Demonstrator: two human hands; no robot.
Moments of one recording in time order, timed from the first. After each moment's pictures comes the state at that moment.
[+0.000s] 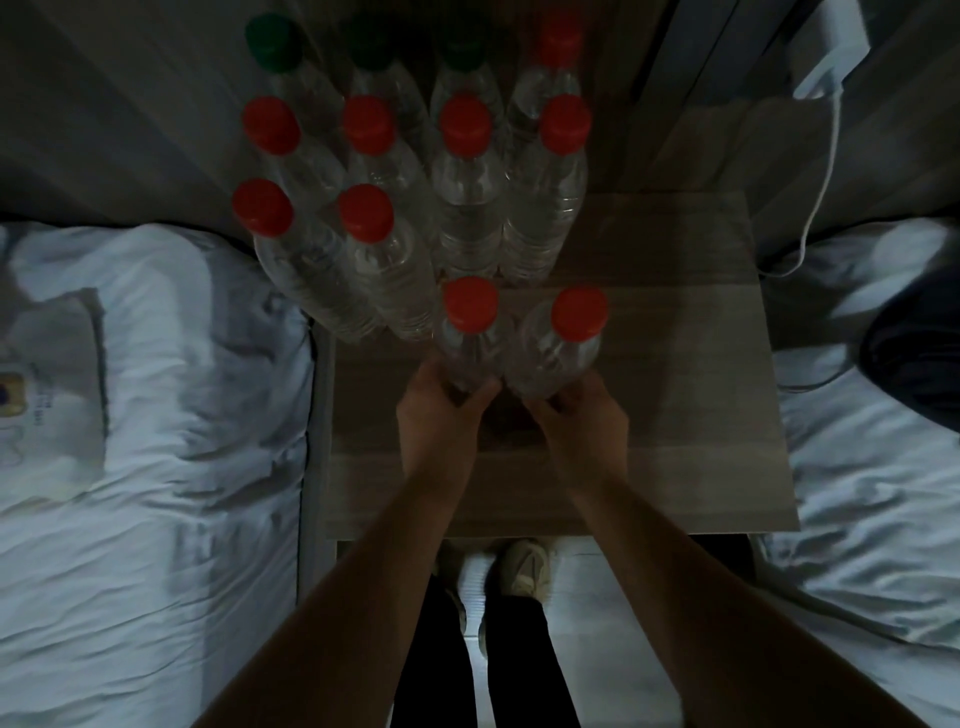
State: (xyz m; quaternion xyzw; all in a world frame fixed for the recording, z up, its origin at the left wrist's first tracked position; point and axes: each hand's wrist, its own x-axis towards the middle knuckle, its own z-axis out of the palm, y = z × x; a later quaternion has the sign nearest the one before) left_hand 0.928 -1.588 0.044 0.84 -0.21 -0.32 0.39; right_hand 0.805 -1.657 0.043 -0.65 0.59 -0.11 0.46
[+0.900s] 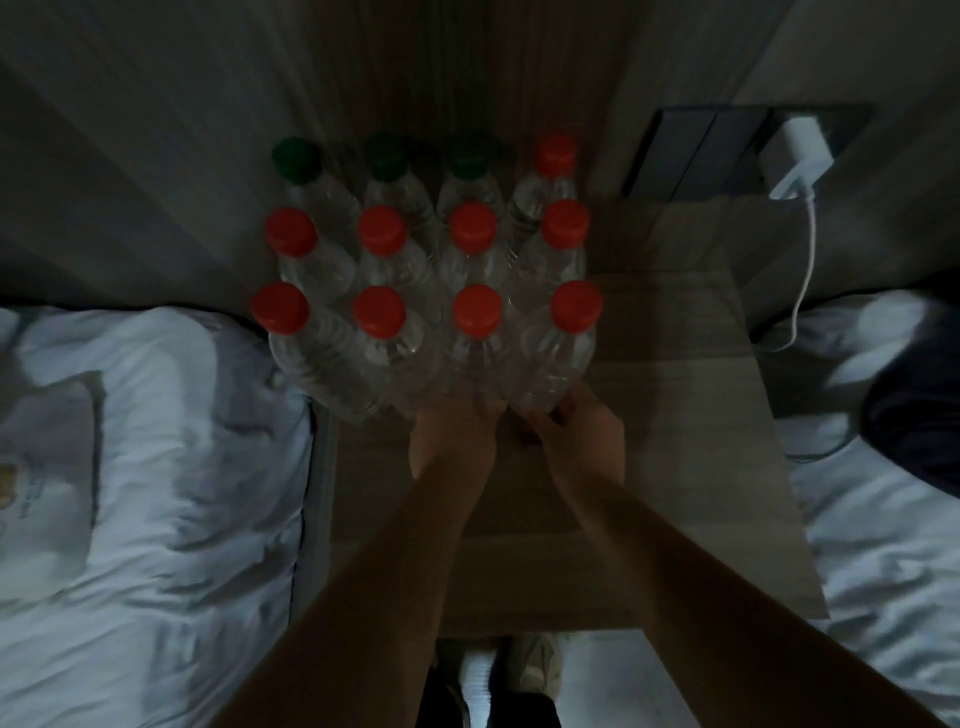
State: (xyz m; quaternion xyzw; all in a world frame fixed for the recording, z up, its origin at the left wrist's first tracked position) left_hand 0.961 -1.654 0.050 0.87 -0.25 -0.35 0.25; right_hand 0.847 -1.710 0.031 -0.67 0.59 -0.16 0.42
